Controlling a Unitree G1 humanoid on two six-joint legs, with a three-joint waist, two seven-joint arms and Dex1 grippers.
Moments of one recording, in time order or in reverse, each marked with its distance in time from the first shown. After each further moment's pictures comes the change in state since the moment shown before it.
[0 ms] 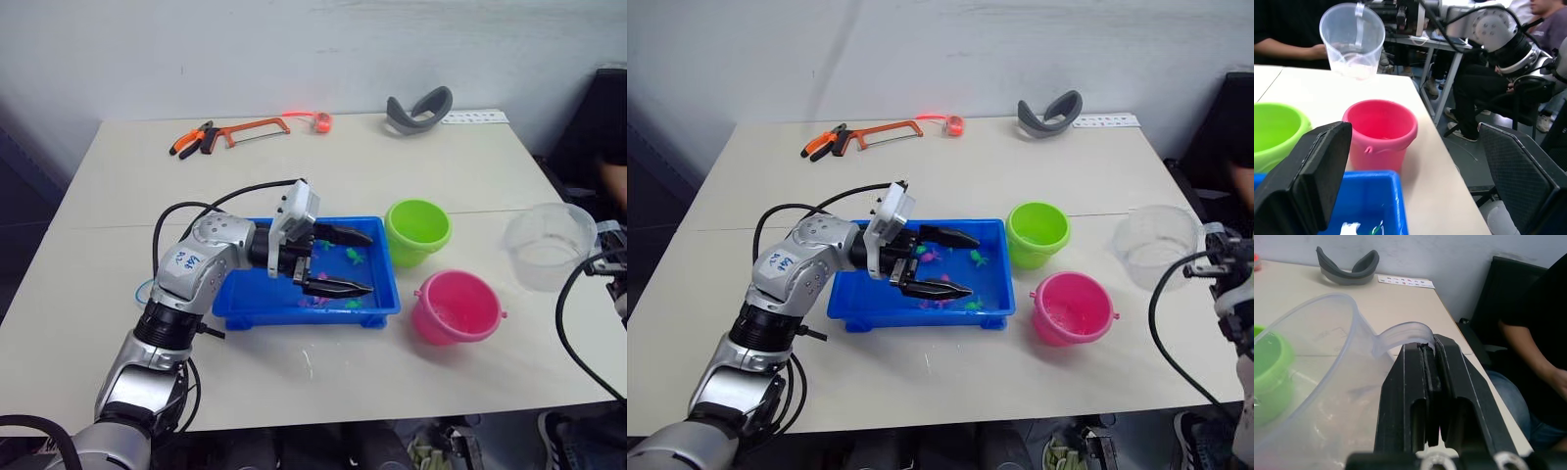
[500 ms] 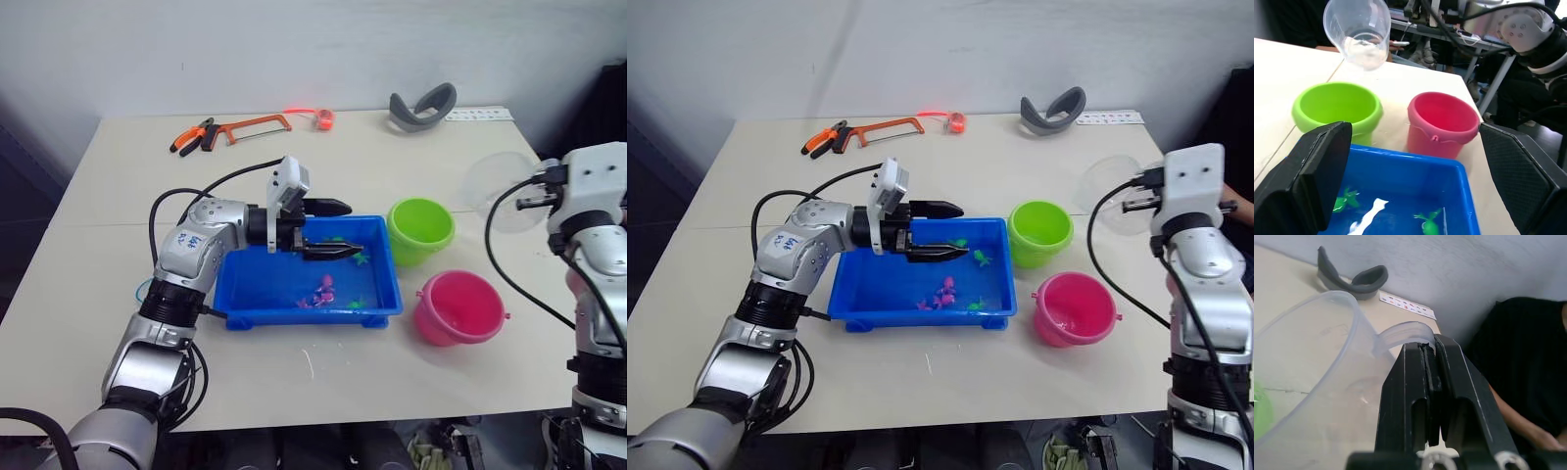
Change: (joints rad) left arm -0.095 -0.025 0.033 0.186 0.083 -0.065 0.083; right arm -0.347 -0.059 0.463 0.324 -0.360 -0.168 -0.143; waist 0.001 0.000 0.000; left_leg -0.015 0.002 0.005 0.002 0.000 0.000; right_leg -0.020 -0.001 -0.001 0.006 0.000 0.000
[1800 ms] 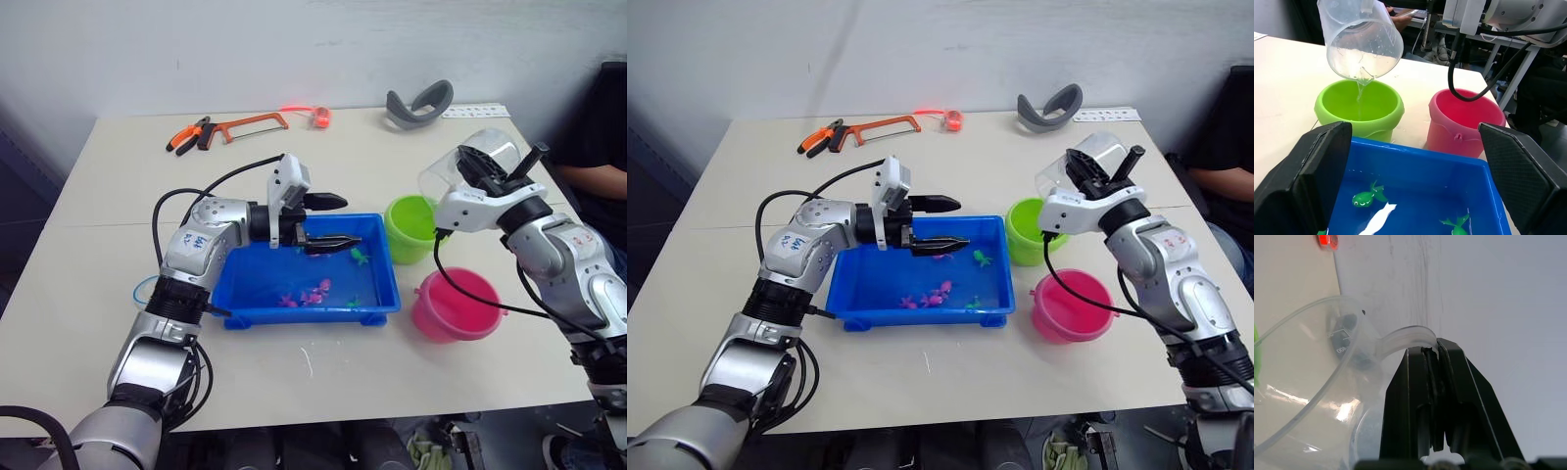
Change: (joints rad) left arm -0.013 -0.027 0.002 0.078 0.047 -0.080 0.031; right arm -0.048 -0.191 0.307 0.089 -0.660 -0.575 0.068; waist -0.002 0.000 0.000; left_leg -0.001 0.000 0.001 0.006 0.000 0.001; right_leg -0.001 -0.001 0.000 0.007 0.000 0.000
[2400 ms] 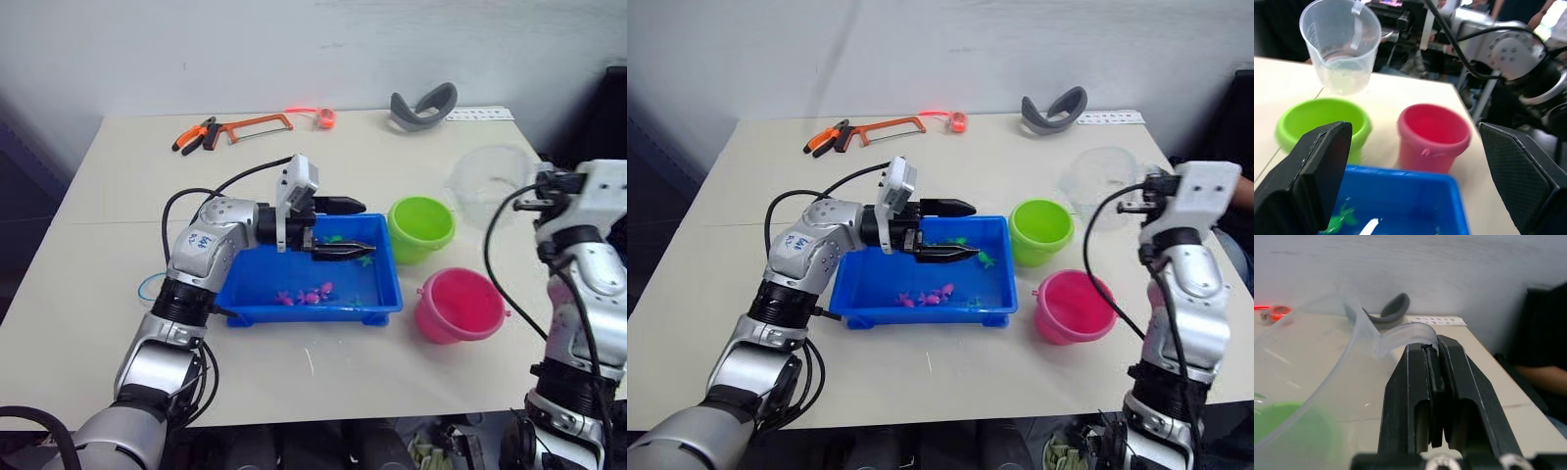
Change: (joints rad) left arm 0.004 -0.028 0.002 -0.117 -0.088 0.092 -0.071; right arm 0.088 0.499 -0.691 -0.256 0.852 0.652 -0.018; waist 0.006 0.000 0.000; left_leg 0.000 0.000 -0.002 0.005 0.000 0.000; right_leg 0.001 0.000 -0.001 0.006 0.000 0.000
